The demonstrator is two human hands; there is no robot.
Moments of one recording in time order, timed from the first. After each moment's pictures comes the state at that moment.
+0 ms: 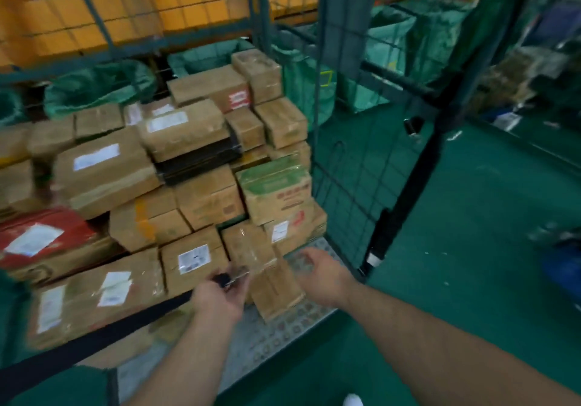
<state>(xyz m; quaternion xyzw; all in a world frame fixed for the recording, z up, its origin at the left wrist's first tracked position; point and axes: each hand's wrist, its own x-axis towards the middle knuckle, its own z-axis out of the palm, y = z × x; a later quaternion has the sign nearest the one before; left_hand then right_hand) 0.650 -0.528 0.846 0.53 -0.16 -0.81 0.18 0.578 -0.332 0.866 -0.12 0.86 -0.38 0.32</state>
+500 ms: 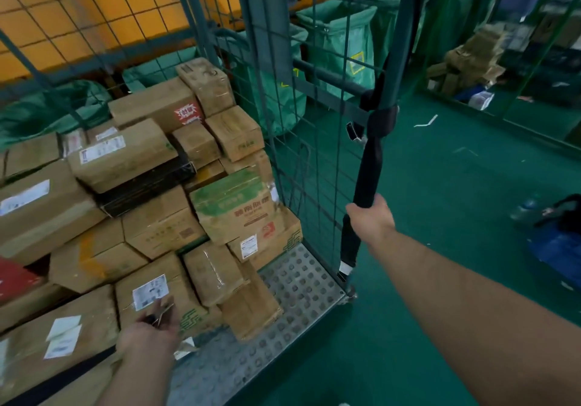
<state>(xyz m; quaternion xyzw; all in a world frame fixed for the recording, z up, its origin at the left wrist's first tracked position) 0.601 -0.507 0.844 0.56 -0.18 -0.76 0.28 0.402 -0.177 0.863 0.22 0.80 -0.55 0.12</state>
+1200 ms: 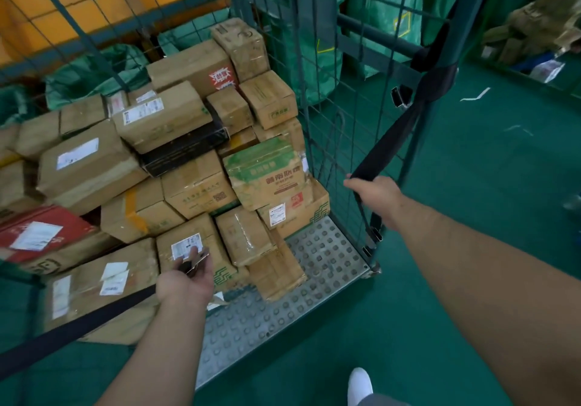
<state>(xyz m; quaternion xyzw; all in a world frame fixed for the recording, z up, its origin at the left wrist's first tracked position) 0.608 -0.507 0.855 0.54 -0.14 -0.77 0.31 0.411 -0.219 0.868 0.10 0.75 -0.61 0.25</state>
